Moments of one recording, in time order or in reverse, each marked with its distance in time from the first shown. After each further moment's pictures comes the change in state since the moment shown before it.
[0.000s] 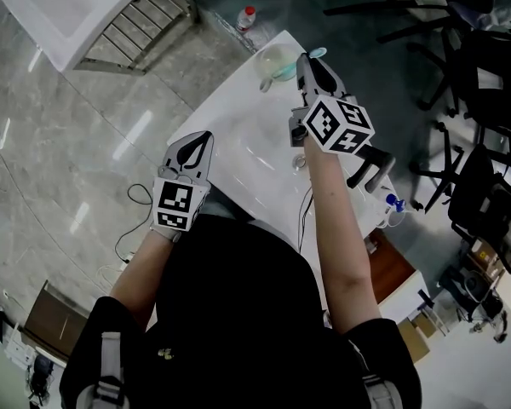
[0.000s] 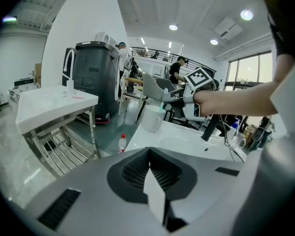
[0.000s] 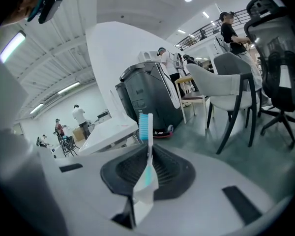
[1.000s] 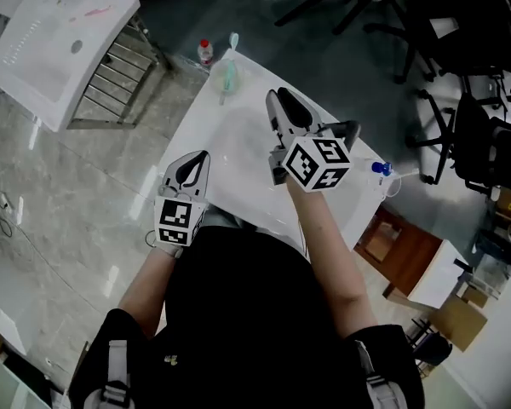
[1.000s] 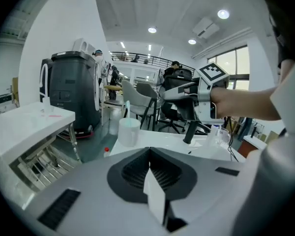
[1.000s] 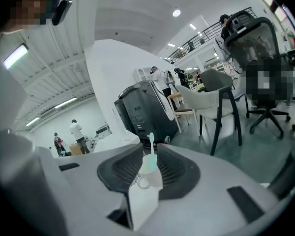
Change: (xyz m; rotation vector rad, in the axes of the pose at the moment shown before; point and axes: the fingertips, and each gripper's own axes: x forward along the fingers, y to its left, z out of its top) left arm -0.004 -0.056 0.036 0.161 -0.036 -0.151; right arm -0.120 0.017 0.015 0.084 -0.159 -0.039
